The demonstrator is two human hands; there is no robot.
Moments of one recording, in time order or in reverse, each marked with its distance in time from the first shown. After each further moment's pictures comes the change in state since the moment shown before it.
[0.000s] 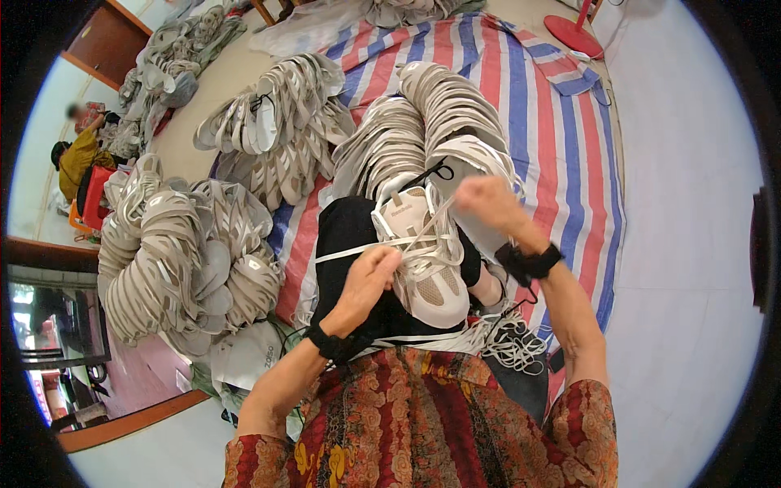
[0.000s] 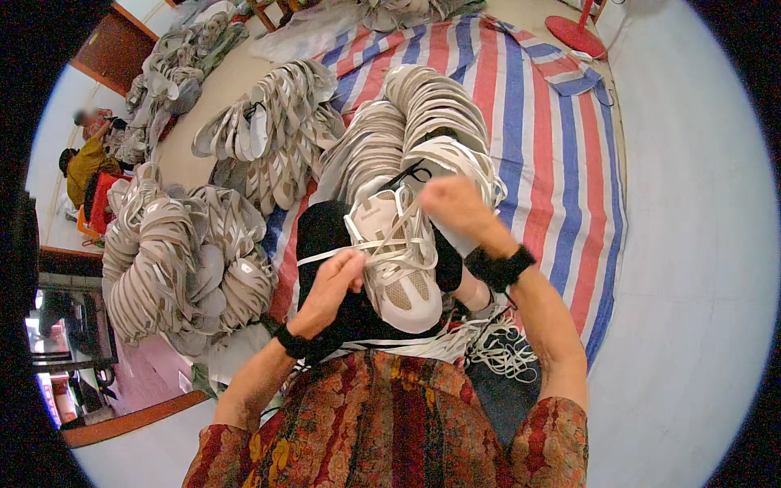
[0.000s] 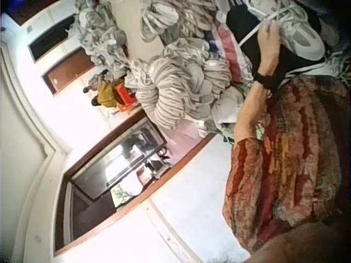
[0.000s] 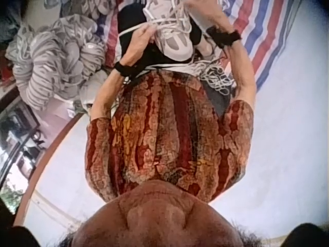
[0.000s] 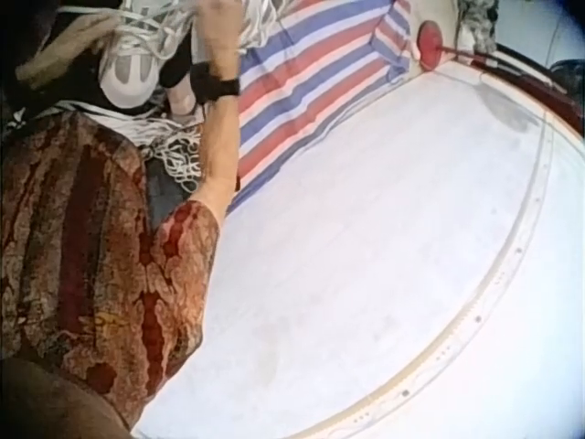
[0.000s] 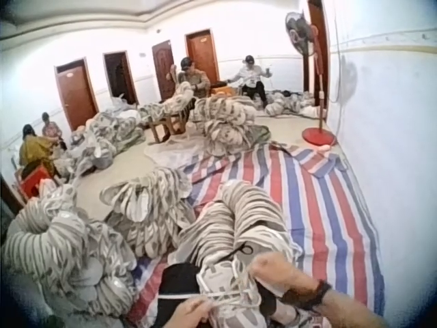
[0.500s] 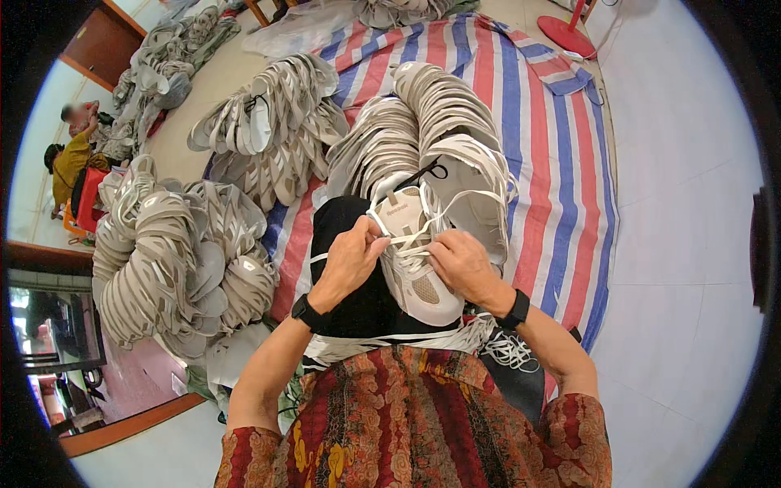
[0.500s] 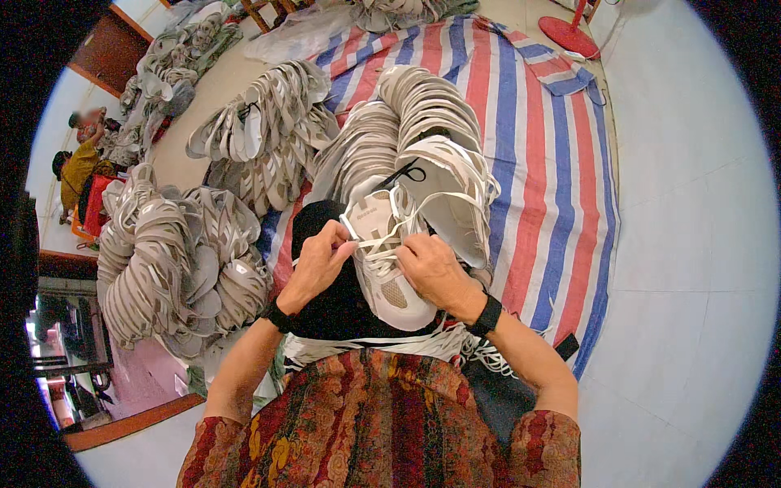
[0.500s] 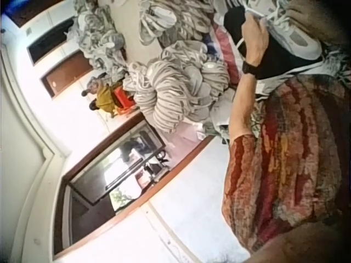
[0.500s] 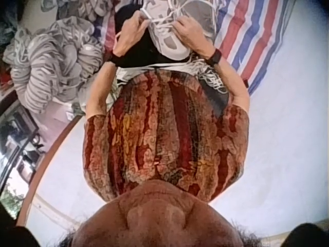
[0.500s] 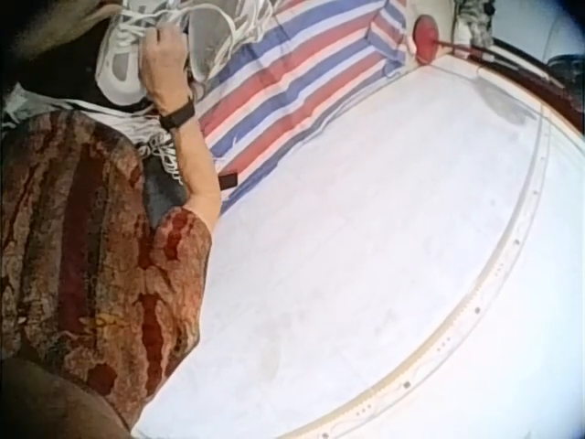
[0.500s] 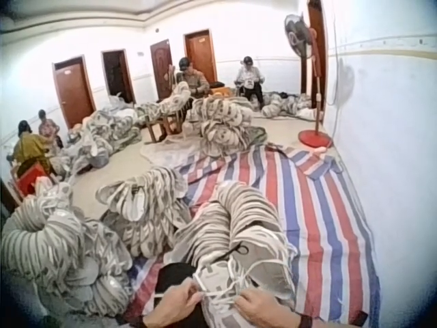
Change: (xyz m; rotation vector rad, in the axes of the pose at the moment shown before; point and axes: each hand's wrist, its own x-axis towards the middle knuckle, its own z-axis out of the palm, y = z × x) left_hand 0.031 0.022 -0.021 0.619 0.075 0.352; right_hand -0.065 -0.016 0.071 -0.536 0.155 -0.378
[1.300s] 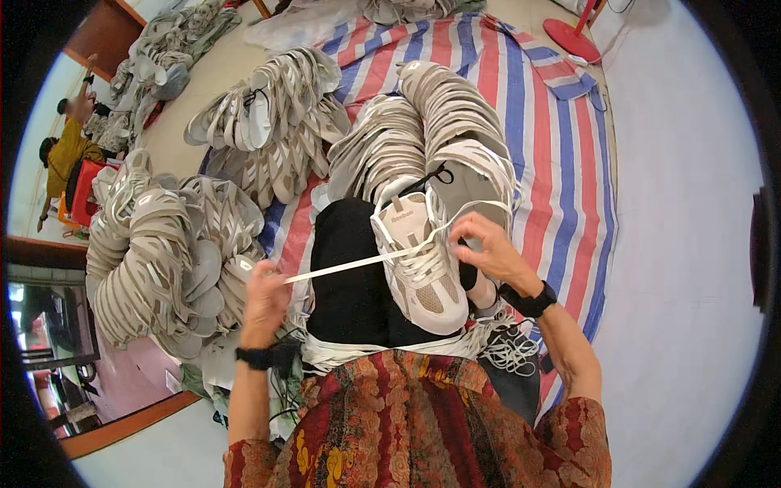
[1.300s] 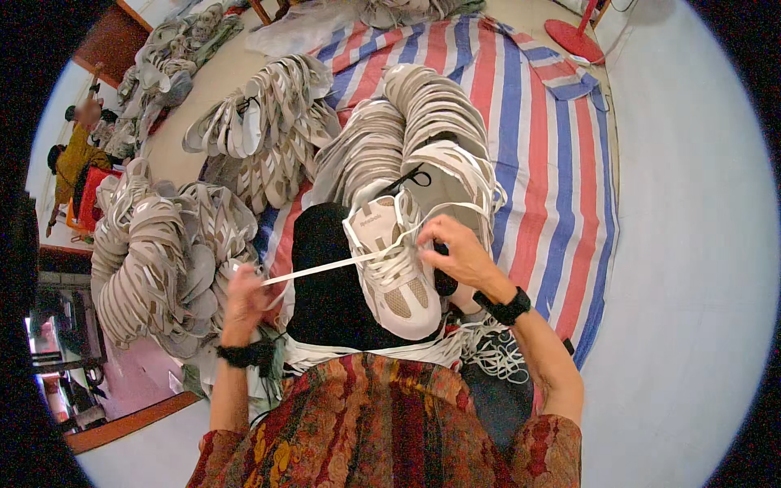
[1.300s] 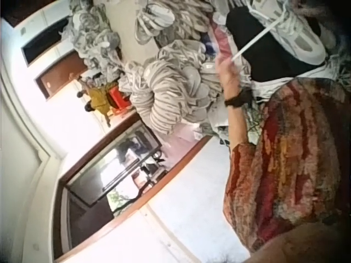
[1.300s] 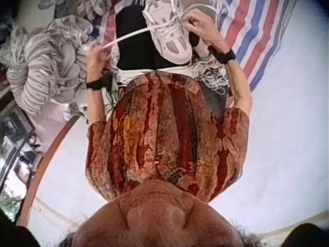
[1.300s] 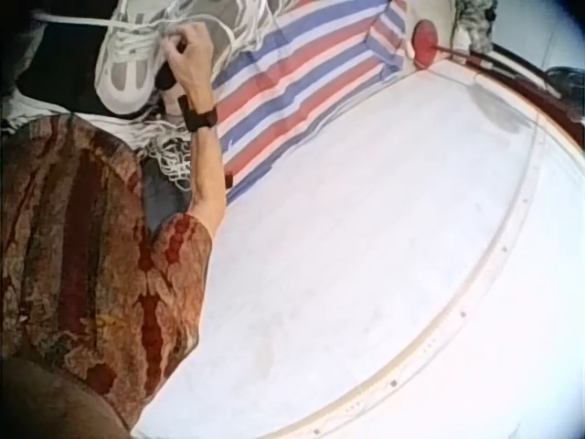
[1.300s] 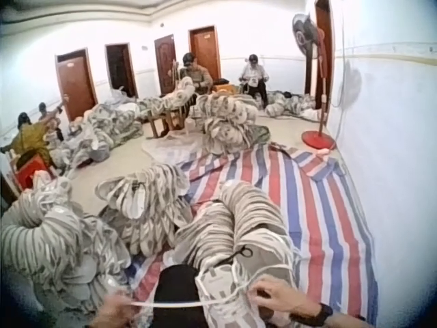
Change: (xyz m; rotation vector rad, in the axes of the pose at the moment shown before) left_hand -0.089 -0.078 -0.078 -1.140 0.315 -0.526; right_hand 0.011 0.038 -0.024 0.635 -0.215 0.274
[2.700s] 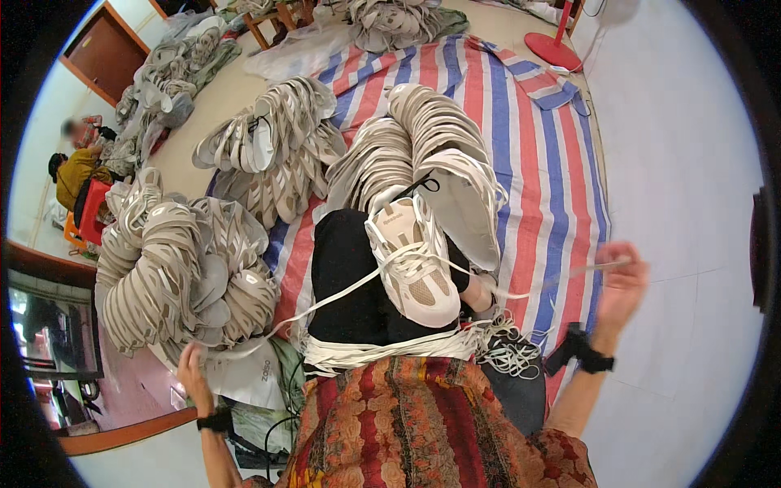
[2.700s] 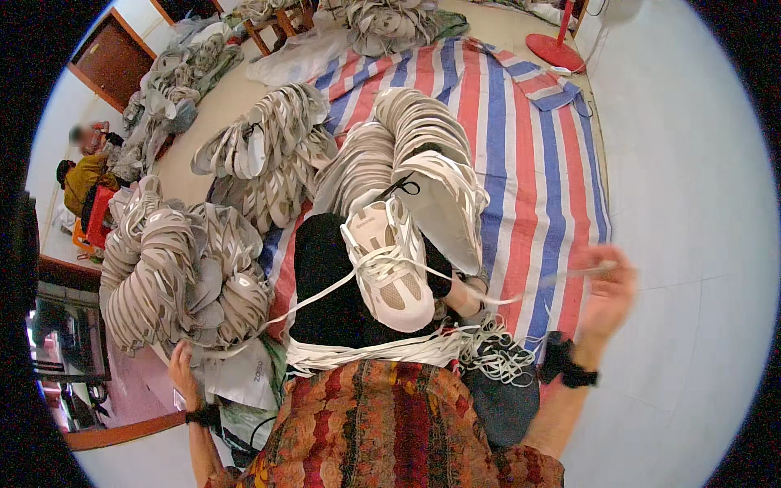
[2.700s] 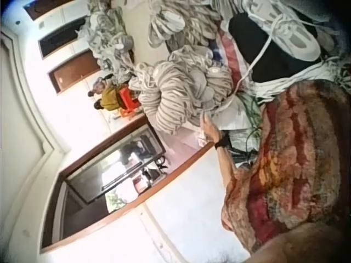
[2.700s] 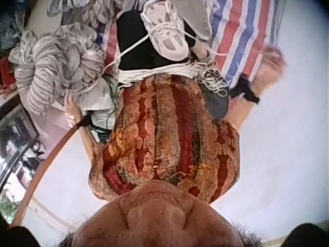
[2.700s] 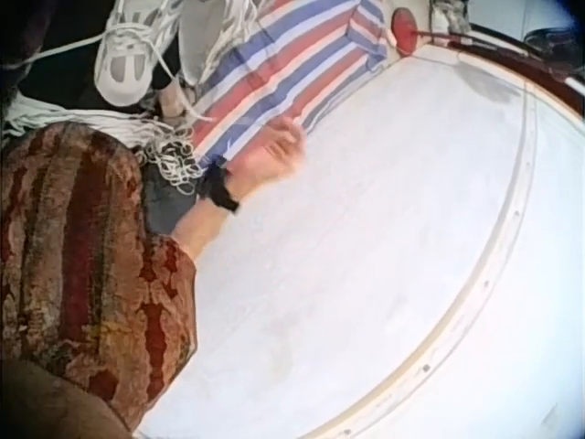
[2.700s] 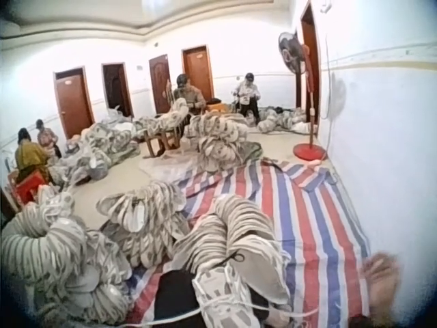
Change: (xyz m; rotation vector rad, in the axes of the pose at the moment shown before) left_hand -0.133 0.039 -0.148 1.135 0.640 0.703; right_hand -0.173 -0.054 -0.086 0.377 1.117 -0.060
